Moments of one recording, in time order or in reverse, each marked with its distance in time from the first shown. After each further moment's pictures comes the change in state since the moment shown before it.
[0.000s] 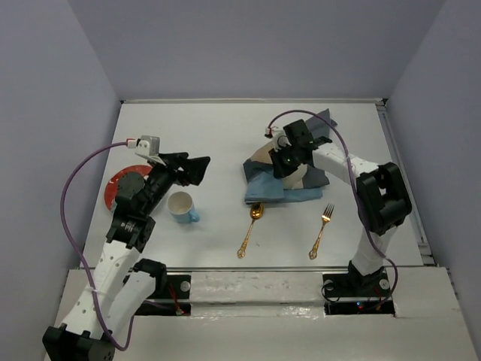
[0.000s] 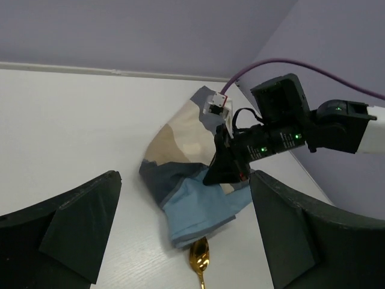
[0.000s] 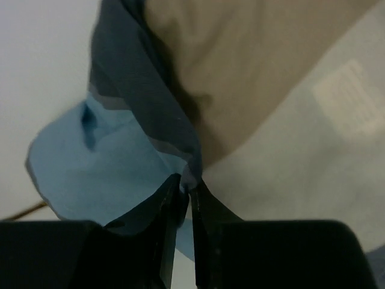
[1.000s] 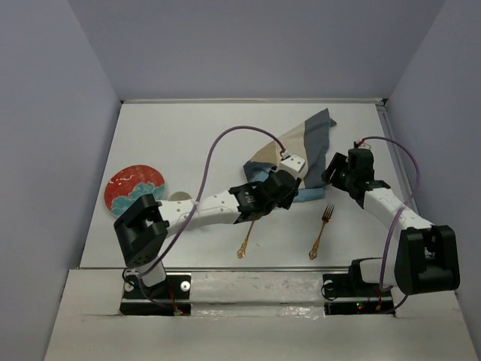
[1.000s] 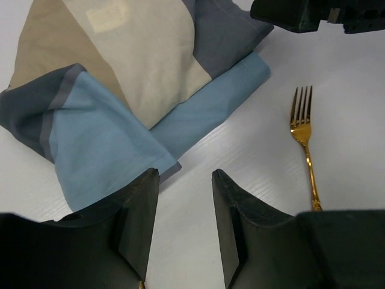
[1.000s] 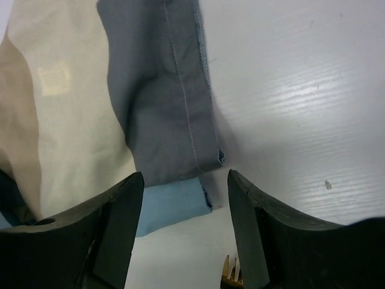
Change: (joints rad) left arm -0.829 0.950 0.536 -0.219 -0.634 0.103; right arm -0.391 -0.560 -0.639 0.325 0.364 0.595
